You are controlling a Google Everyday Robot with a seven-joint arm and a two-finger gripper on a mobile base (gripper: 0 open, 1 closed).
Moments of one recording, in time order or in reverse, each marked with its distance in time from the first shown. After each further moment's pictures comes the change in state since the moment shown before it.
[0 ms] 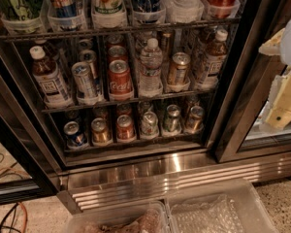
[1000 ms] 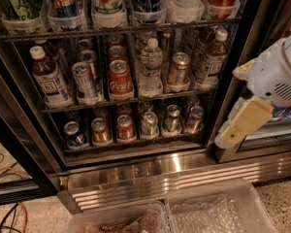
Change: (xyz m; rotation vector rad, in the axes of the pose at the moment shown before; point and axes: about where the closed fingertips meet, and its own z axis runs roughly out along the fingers) arm -0.038 0.024 0.051 -0.026 -0.223 0.137
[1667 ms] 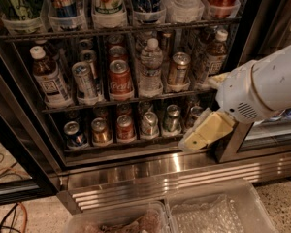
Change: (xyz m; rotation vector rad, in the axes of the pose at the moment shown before) arm -0.039 0.020 0.042 0.021 -0.194 0.065
